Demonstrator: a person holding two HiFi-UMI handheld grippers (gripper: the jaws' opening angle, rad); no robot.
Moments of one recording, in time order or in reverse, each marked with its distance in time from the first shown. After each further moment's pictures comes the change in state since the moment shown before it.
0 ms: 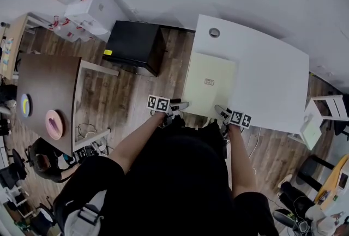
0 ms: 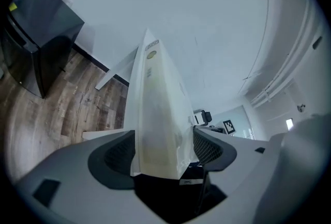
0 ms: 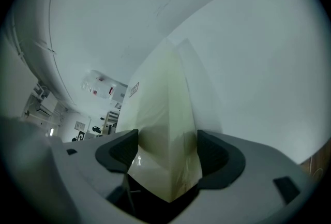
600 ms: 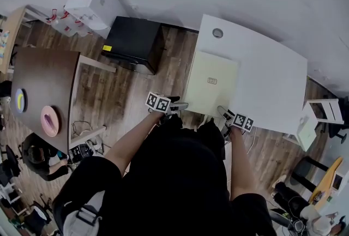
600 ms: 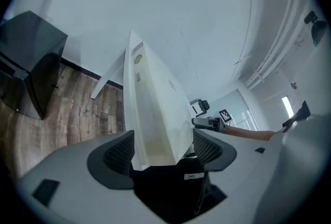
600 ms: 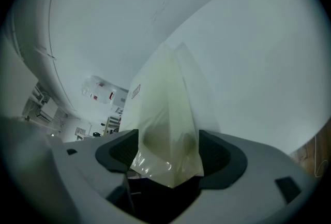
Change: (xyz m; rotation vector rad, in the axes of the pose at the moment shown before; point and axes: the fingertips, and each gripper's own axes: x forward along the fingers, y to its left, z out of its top) left arm -0.015 0.000 -0.009 0.155 0.076 0.001; right arm -0.011 -0.001 -0.005 0.045 -0.051 0.011
